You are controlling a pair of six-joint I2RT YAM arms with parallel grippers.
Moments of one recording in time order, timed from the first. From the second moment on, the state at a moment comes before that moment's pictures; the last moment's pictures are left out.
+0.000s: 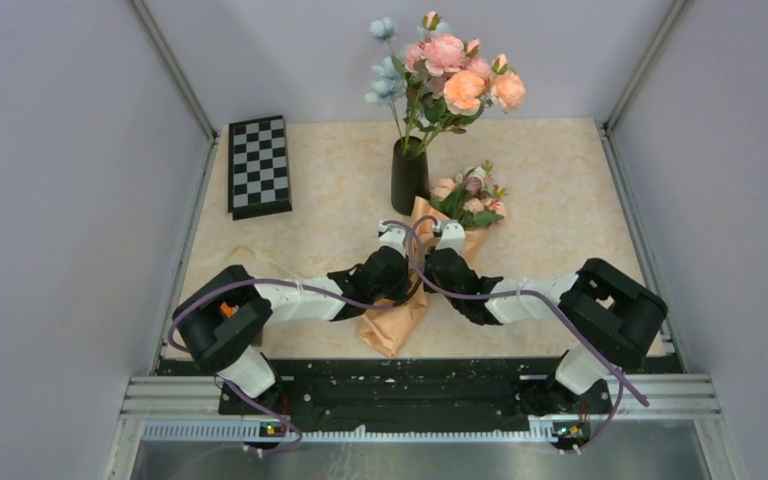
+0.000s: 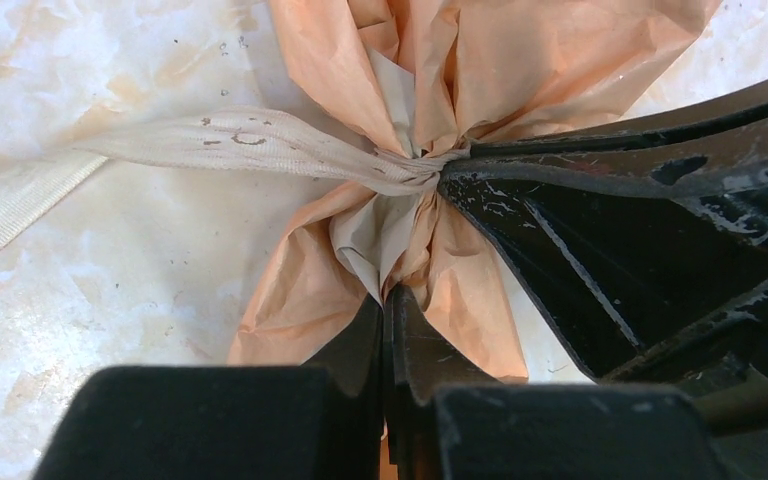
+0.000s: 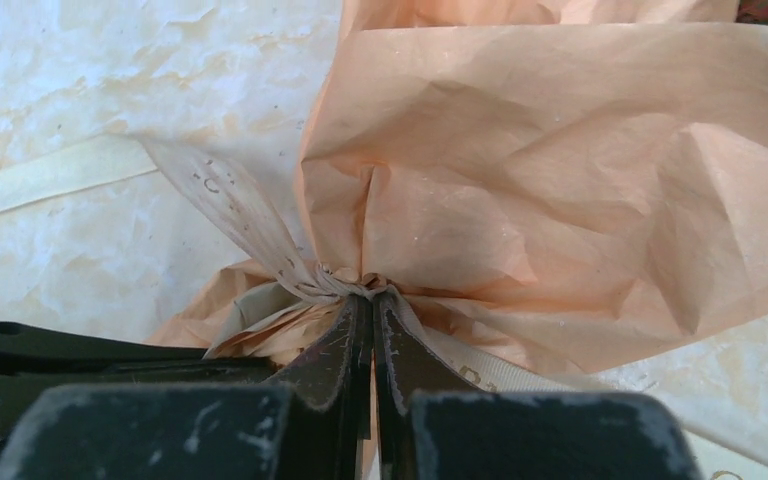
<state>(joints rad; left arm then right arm) -0.92 1.58 0.70 0.18 -0.21 -0.60 0.89 1.57 0.60 0.37 0.42 0.54</state>
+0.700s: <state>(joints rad) -0.93 1.60 0.72 0.18 -0.24 -0.73 0.92 1.57 0.62 0.26 0.61 0.76</state>
